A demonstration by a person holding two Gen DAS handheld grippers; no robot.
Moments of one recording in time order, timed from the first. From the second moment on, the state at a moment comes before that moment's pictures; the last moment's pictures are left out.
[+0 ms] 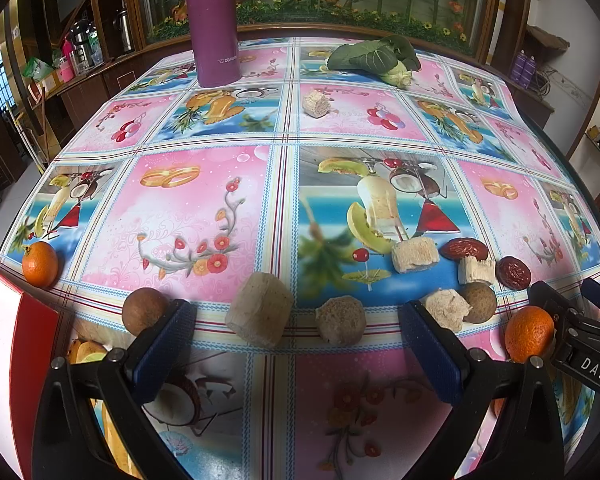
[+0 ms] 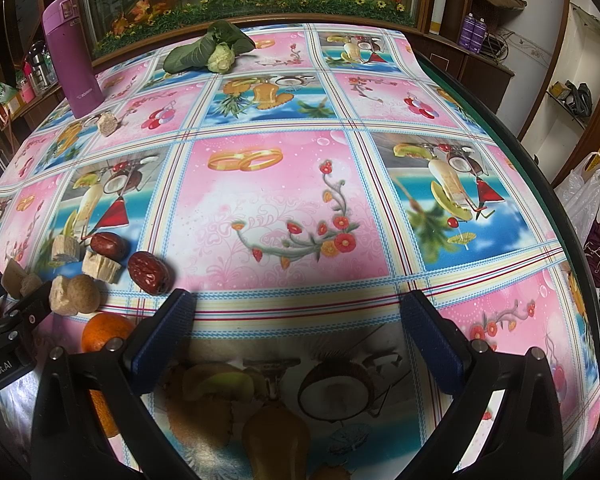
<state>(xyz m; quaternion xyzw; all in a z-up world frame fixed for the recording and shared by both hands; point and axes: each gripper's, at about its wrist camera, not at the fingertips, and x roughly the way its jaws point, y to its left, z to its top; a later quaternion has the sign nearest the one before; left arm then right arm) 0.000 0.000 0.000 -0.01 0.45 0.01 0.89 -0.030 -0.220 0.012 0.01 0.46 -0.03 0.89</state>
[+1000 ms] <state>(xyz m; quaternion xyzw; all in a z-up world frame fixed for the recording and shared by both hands) -0.114 0.053 0.068 -0.02 0.36 0.02 0.93 -0.087 -0.192 0.054 0.02 0.38 0.01 0.92</state>
